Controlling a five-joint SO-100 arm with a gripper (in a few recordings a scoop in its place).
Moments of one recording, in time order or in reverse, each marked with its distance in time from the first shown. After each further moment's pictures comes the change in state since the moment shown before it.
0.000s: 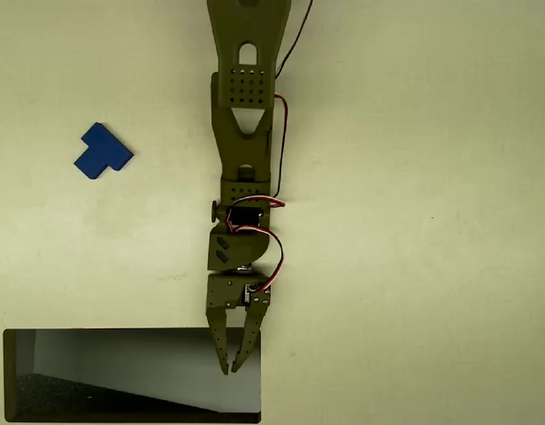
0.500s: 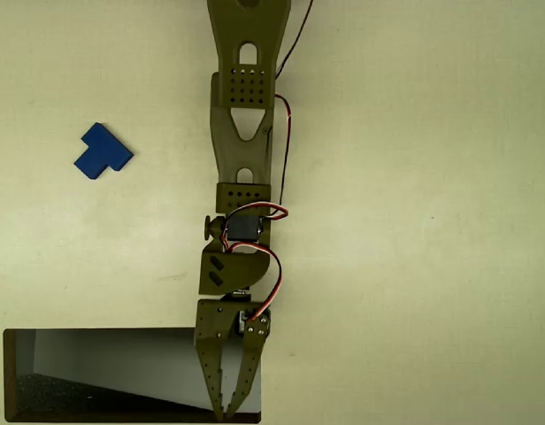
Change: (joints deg) arm -0.2 2.0 -25.2 27.3 12.0
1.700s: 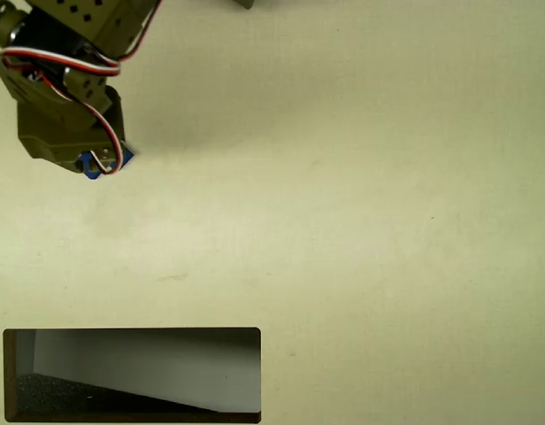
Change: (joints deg) arm 32.6 103.6 105.0 74.4 -57.0
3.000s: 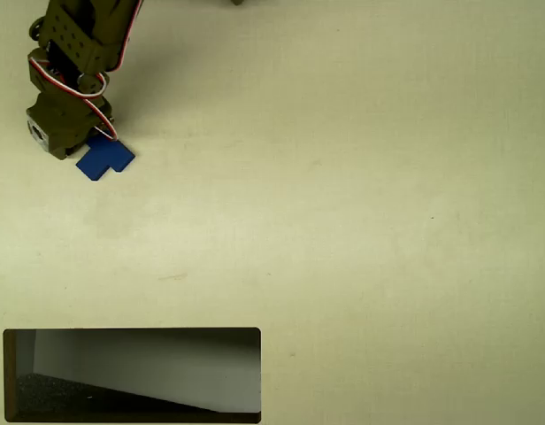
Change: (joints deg) arm 10.5 -17.8 23.8 -50.8 -35.3
